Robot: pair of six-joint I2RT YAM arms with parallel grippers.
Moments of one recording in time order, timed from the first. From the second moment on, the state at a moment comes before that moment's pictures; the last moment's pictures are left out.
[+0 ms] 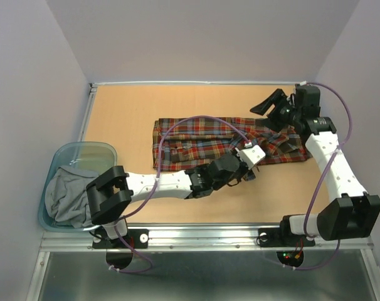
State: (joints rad) left arm -1.25 1.68 1.11 0.33 -0.34 0.06; right arm 0.05 1.29 1.21 -0.54 -0.38 0.85
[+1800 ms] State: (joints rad) left arm -0.63 1.83 1.42 0.12 0.46 -0.58; right arm 0.01 1.31 1.23 -0.48 0.10 0.41
